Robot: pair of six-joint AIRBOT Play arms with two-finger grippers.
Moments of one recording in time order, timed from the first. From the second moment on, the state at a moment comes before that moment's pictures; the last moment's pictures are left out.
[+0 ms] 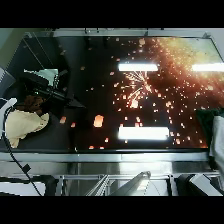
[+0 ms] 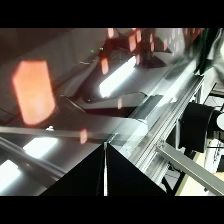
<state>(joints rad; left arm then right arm) 0.05 -1.62 1.21 -2.49 1.50 2.11 -1.09 -1.06 0.97 -1.77 1.58 1.84</state>
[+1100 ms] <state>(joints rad) -0.05 -1.08 1.01 -2.56 1.32 2.08 0.05 -0.92 0.96 -0.81 0.99 1.22</state>
